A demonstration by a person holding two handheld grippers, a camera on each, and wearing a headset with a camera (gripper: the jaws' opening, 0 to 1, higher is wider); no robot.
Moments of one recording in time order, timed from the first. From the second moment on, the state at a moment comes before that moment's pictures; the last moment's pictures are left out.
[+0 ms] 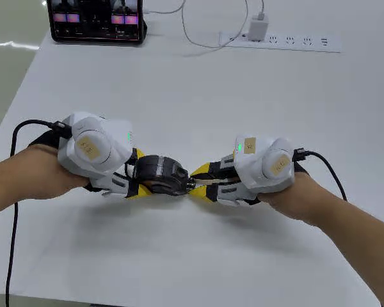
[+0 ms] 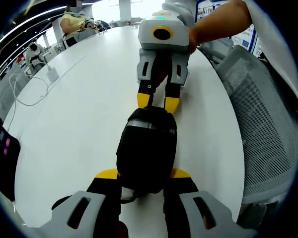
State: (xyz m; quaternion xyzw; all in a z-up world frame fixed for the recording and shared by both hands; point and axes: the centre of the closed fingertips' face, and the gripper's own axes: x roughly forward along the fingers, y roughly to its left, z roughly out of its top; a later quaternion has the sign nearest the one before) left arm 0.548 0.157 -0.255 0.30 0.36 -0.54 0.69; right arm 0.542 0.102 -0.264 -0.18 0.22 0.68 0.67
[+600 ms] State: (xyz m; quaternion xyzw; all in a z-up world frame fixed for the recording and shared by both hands) left arm 0.547 0.157 -0.255 0.31 0.36 -0.54 0.70; right arm 0.542 0.103 -0.266 -0.19 0.22 0.67 0.68
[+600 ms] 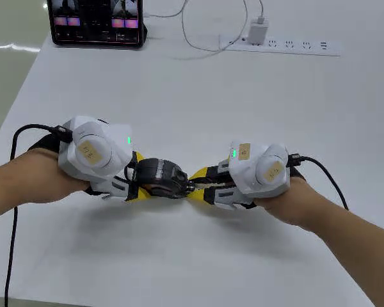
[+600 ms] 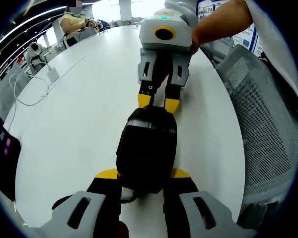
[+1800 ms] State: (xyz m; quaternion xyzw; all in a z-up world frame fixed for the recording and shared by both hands) left arm 0.548 0.159 -0.256 0.30 0.38 -0.53 0.69; right arm 0.544 0.074 -0.264 -0.24 0.23 0.67 0.67
